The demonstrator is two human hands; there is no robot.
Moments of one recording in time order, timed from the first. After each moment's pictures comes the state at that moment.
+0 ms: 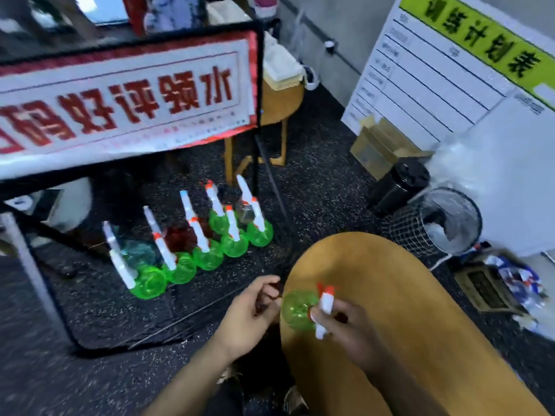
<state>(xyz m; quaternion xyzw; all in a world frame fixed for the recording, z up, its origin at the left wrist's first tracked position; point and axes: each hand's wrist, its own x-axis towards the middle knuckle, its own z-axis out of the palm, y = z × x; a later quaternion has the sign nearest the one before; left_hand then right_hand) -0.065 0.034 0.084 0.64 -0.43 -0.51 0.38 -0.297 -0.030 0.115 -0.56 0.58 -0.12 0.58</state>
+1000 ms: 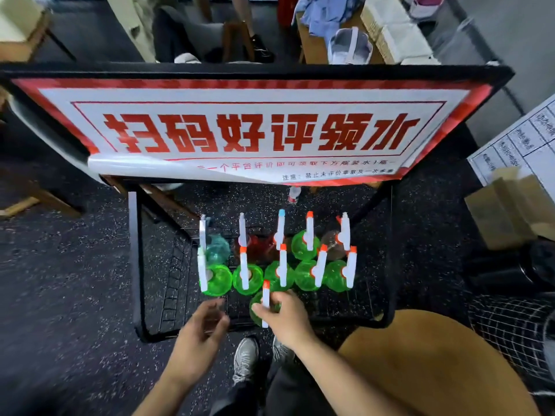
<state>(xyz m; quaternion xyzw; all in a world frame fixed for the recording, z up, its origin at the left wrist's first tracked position) 0.083 0.111 0.039 0.84 -0.16 -0.34 0.39 -0.021 -0.075 0.021 -0.75 0.42 0.09 0.51</state>
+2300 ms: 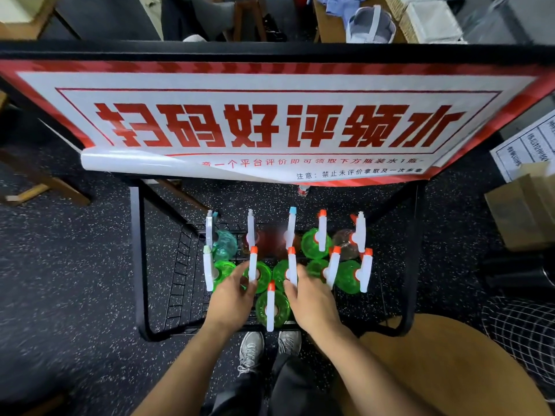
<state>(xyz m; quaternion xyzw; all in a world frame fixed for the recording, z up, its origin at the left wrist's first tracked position) 0.113 0.021 0.036 0.88 -0.17 -0.35 0.27 -0.004 -0.120 0.030 -0.88 0.37 0.15 0.27</state>
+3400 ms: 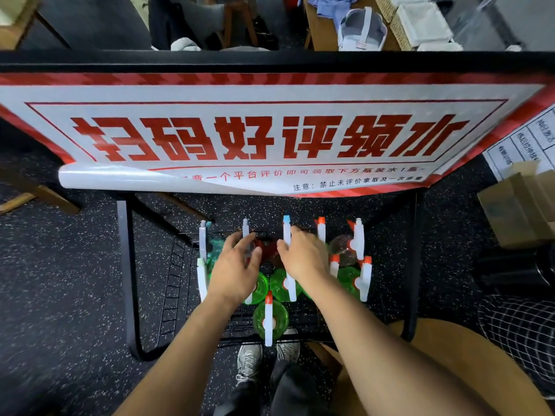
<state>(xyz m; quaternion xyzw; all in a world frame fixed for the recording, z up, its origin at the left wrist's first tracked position) 0.158 -0.036 0.058 0.89 -0.23 -0.29 0.28 0.083 -0.177 0.040 -0.89 0.40 0.12 0.20</state>
